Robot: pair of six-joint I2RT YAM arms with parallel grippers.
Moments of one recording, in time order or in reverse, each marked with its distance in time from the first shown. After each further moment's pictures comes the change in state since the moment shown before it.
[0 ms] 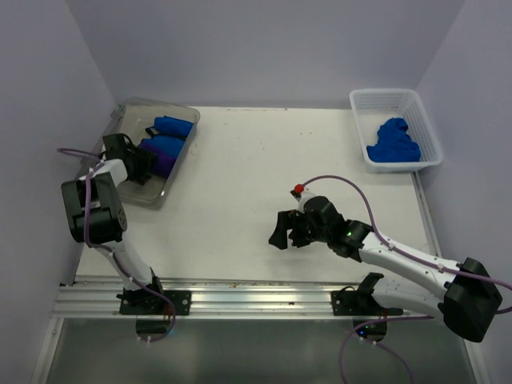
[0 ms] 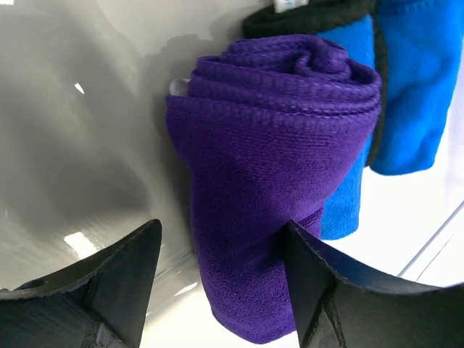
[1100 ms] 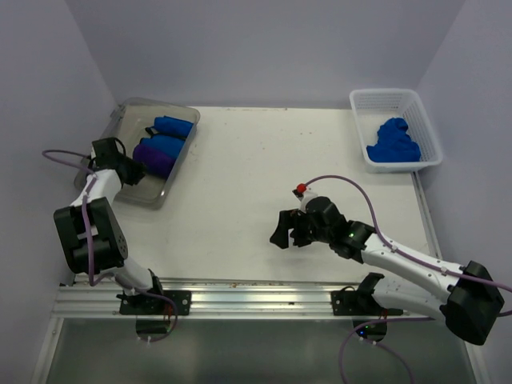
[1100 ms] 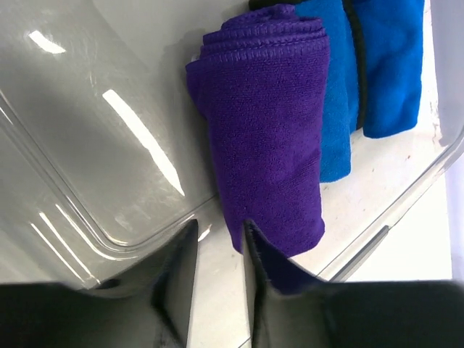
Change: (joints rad) left arm 0.029 -0.264 -0.126 -0.084 -0.039 0.068; right arm 0.000 -0.024 -0.006 0.002 0.019 0.001
